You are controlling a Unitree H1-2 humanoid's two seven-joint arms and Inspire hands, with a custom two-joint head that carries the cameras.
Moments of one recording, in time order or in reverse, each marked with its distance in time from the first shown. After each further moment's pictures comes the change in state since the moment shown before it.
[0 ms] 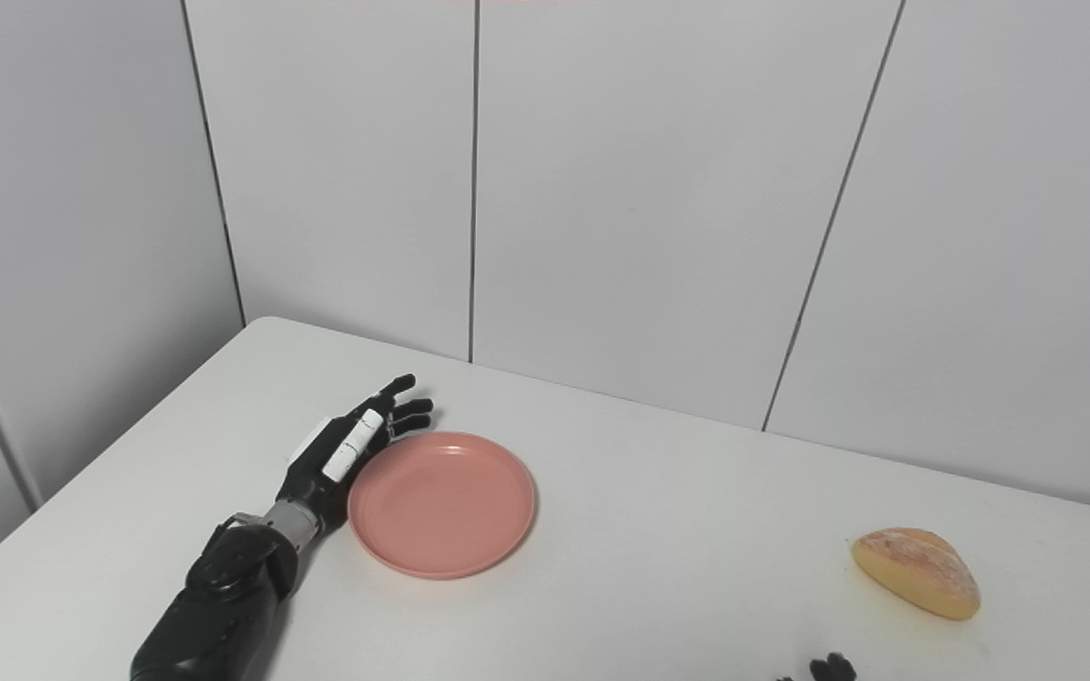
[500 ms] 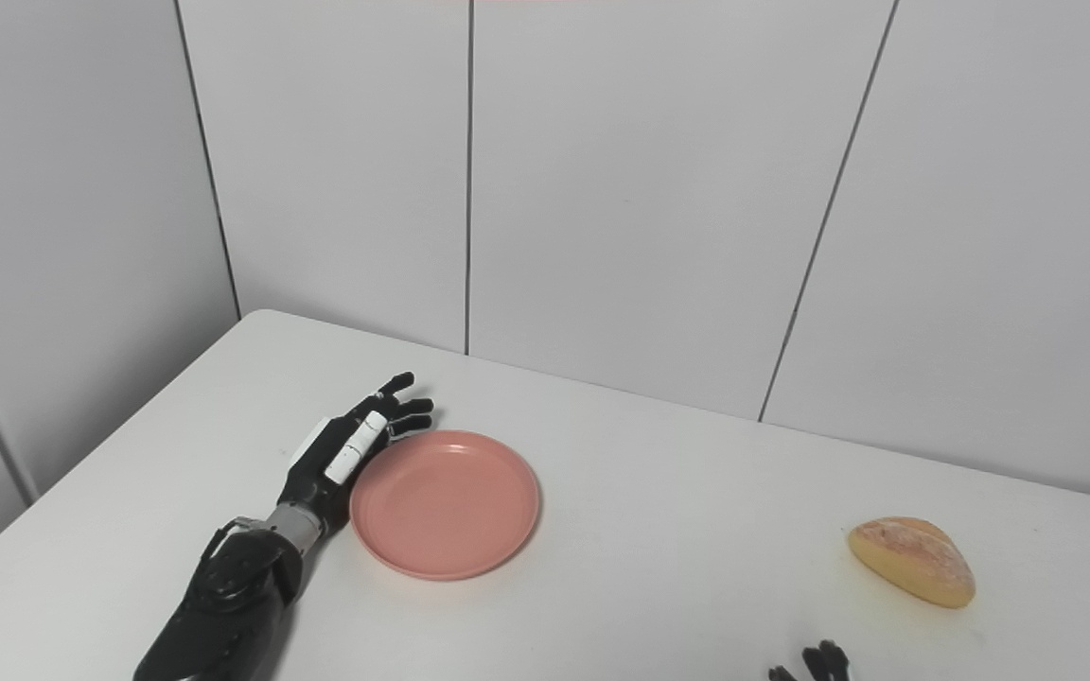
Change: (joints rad) left arm 0.054 -0.034 -0.024 -0.113 0.023 0.037 0.068; right arm 0.004 0.001 0.000 -0.012 -0.006 0.003 -0.012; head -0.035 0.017
